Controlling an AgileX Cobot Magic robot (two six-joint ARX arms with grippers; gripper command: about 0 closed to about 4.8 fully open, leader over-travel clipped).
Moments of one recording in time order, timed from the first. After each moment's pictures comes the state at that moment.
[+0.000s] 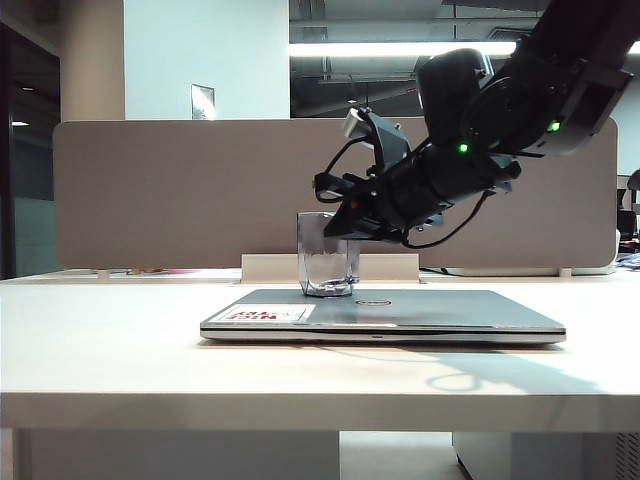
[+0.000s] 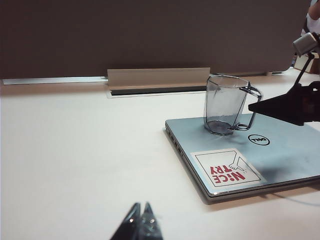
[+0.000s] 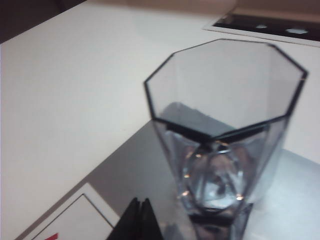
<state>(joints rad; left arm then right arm) 0.01 0.01 0.02 0.03 0.35 -0.04 0.46 1.93 1.06 0.58 -0.24 0.10</state>
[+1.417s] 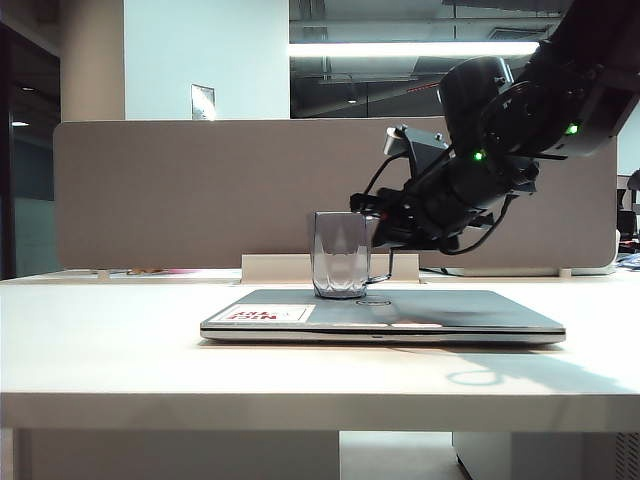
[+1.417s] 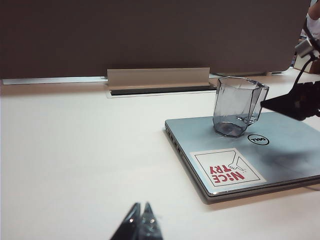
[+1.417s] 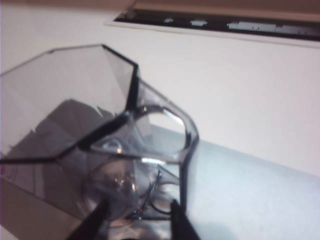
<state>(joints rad) 0.01 0.01 0.02 0.03 0.36 -0.04 0.39 1.93 1.06 0.52 -0.03 0.10</state>
